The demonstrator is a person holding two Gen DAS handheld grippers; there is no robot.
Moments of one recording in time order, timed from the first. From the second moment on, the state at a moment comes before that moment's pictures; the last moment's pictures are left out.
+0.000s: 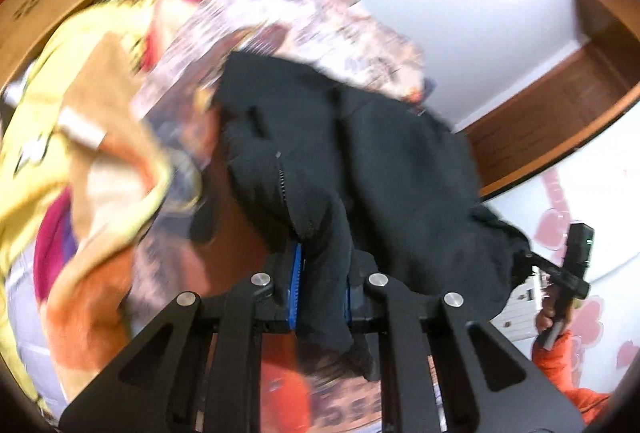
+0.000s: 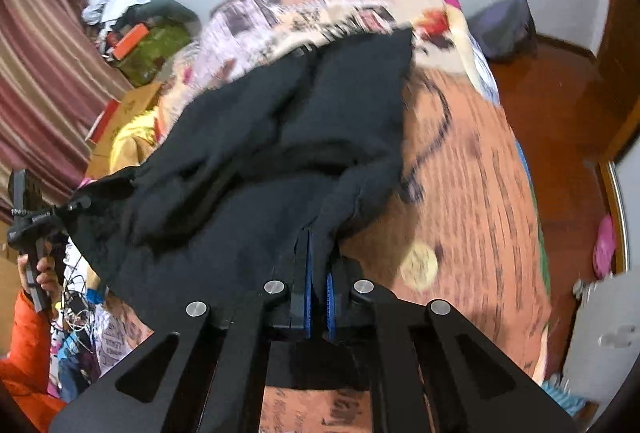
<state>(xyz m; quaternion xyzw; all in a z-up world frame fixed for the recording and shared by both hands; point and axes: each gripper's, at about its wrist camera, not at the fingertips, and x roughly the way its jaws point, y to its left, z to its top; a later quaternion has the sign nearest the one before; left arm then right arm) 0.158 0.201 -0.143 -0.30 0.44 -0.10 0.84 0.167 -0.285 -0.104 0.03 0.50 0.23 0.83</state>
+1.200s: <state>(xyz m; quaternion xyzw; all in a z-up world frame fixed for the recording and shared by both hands) 0.384 0.264 -0.272 -0.34 0.48 0.02 0.81 0.380 -0.299 -0.166 0.08 0.54 0.19 0.82</state>
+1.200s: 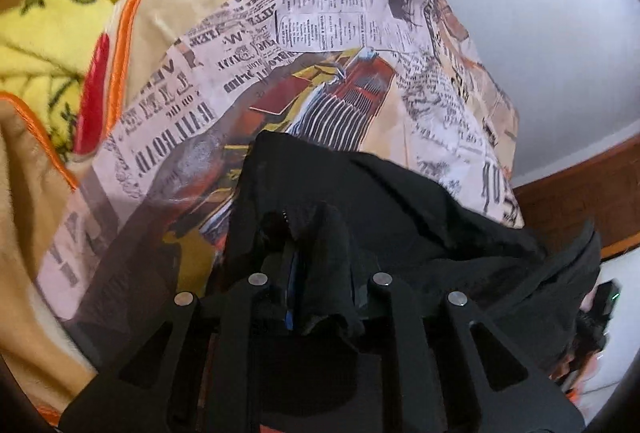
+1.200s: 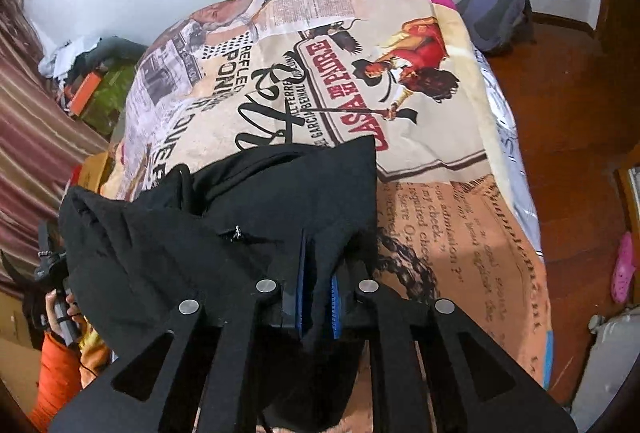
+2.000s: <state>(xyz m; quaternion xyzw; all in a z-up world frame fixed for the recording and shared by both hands) 0.305 0.191 -0.113 -0.09 0.39 0.03 0.92 0.301 -0.287 -0.059 -0.05 0.40 0.11 0.91</state>
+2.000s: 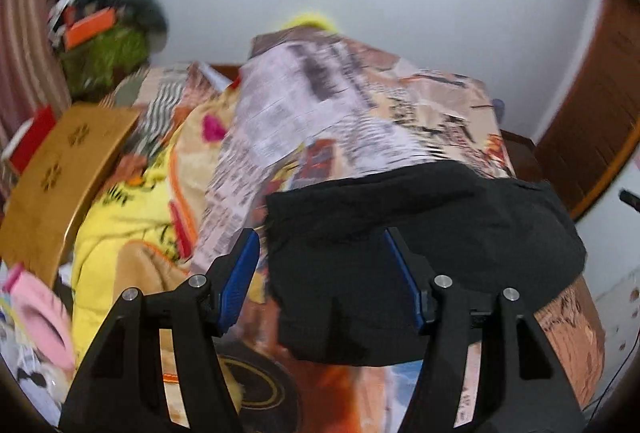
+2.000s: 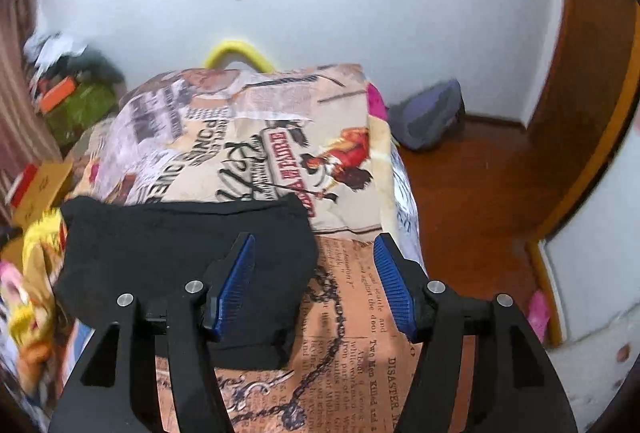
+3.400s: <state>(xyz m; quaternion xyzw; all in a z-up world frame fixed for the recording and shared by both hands) 0.392 0.075 -0.220 -0.08 0.46 -0.05 0.89 0.292 -0.138 -0.175 -0.13 0.46 0.21 0.85</state>
